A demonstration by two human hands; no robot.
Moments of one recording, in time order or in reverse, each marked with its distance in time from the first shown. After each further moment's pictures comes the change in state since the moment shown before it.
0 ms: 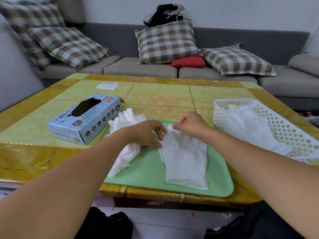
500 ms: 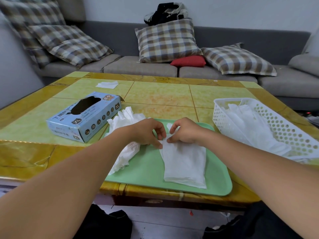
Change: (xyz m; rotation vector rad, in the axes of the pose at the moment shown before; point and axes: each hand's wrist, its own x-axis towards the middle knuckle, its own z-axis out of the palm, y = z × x) left_hand 0.004 0.003 0.002 0.151 0.024 0.073; right_hand -0.014 -0.006 0.010 -0.075 -0.246 0.025
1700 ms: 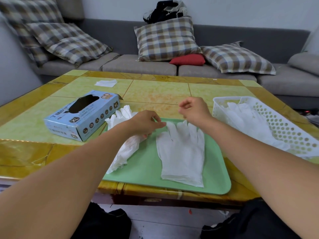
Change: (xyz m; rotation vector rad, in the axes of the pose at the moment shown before) left_hand 0.008 0.006 -0.005 -0.155 0.242 -0.209; right_hand 0.021 0.006 -0.032 0.251 0.468 -0.189
